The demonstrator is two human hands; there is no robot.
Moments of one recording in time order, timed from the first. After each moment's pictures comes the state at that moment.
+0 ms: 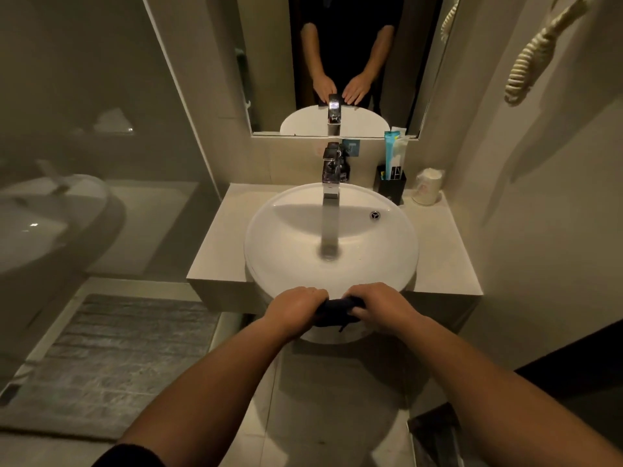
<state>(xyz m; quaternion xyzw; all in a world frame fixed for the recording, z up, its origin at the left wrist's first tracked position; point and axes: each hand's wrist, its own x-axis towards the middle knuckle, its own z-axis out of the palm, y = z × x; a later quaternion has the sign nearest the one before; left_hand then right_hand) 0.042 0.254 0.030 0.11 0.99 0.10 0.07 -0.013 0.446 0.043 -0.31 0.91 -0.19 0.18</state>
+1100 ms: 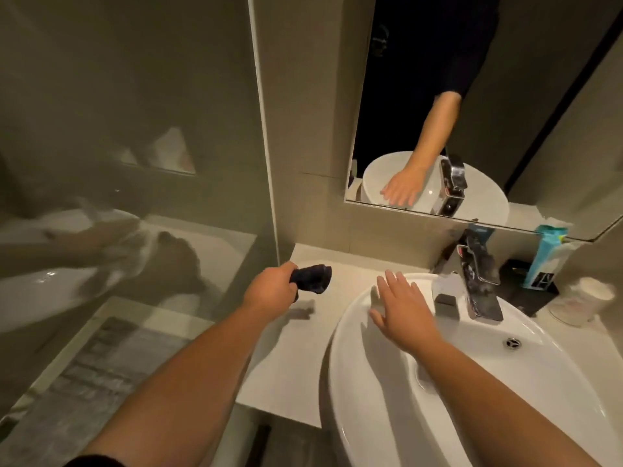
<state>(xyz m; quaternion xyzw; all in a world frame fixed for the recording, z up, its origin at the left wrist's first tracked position) -0.166 -0.059 0.044 -0.19 0.95 0.25 0.00 -0.252 0.194 0.004 -0.31 0.95 -0.03 0.01</state>
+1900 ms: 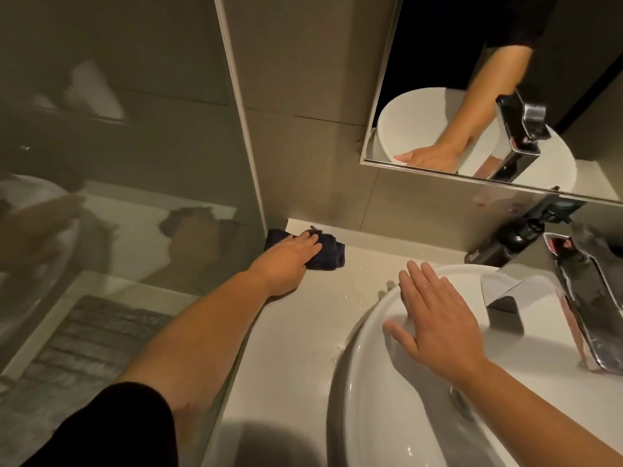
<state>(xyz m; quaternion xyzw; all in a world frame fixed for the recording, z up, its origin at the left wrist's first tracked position) -0.294 -0.110 -0.078 0.06 0.99 0.13 0.09 -0.290 0.193 -0.060 -0.33 0.94 0.01 -0.04</state>
